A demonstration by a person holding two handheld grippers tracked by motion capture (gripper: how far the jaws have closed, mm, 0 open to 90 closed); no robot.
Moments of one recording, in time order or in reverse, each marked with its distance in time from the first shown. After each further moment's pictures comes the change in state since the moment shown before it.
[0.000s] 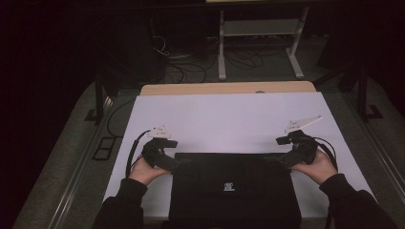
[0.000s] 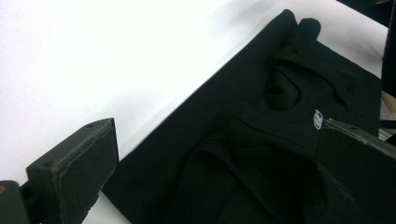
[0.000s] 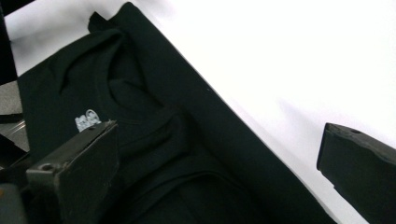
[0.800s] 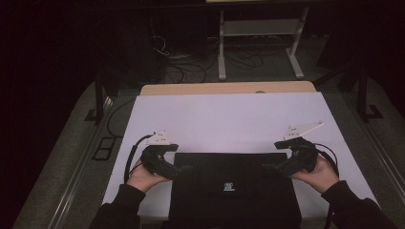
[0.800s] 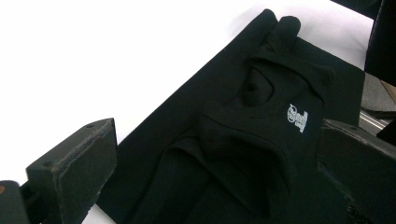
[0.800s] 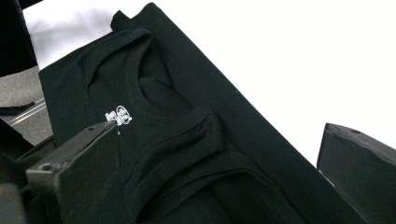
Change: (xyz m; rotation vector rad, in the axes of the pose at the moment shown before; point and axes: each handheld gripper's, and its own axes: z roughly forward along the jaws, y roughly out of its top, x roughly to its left) left arm -0.028 0.000 -0.013 -0.004 0.005 0.069; right arm 0.033 0.000 -0.010 -0.009 -0.006 -0.053
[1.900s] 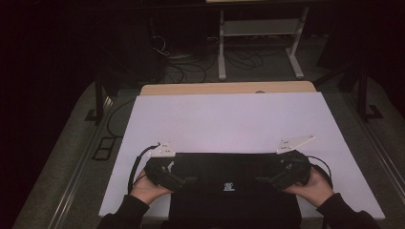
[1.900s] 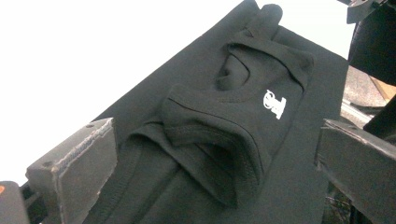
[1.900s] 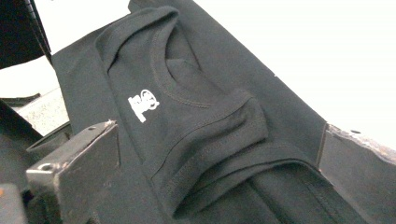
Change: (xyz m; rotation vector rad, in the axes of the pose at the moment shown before) left arm -0.024 -0.017 0.008 0.003 -0.028 0.006; right arm 0.028 -0.015 0.015 0.023 0.013 -0.011
